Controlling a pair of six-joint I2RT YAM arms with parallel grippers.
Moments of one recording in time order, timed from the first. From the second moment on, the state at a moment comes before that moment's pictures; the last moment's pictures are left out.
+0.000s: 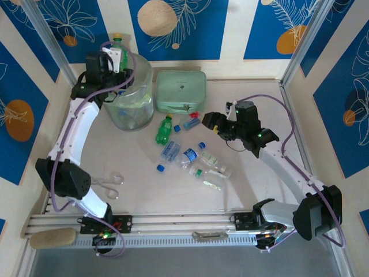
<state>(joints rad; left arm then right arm) -0.15 1.64 1.78 -0.63 0.03 0.02 0.38 1.19 0.96 -0.34 -0.41 0.86</state>
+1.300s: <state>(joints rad) -0.12 1.27 1.44 -0.54 0.39 -0.25 0.42 1.38 0.98 -0.34 -0.41 0.85</state>
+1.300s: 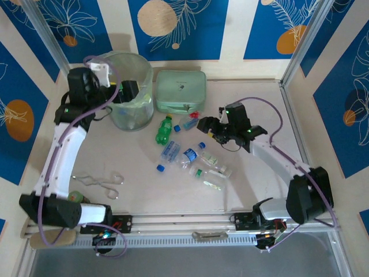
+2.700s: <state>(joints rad) -0.37 0.91 0.52 0.04 0.43 -0.68 0.42 2.15 1.54 -0.34 -0.03 1.14</state>
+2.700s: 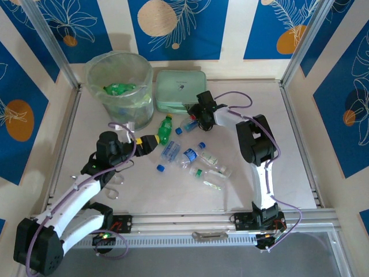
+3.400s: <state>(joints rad) -0.41 0.97 0.53 0.04 0.39 -0.67 0.40 2.14 1.49 -0.27 -0.05 1.12</state>
